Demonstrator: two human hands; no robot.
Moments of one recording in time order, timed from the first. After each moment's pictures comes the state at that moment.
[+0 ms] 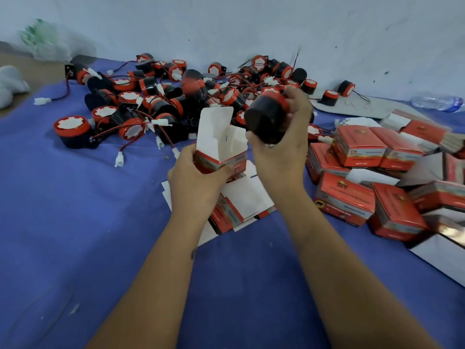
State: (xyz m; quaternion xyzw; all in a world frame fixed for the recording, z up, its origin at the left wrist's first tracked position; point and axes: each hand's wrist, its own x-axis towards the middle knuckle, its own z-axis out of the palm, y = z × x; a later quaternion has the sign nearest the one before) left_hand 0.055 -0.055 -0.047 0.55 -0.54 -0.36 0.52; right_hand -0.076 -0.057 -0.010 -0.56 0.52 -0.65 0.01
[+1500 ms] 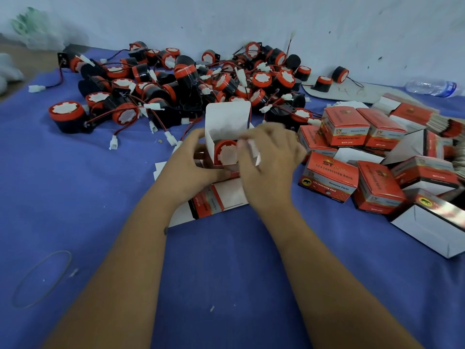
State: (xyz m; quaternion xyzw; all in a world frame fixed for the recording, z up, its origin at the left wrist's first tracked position) left_hand 0.077 -0.046 -0.045 0.41 -0.69 -0.44 0.39; right_hand -0.065 0.000 -0.032 -0.59 0.62 -0.50 -0.13
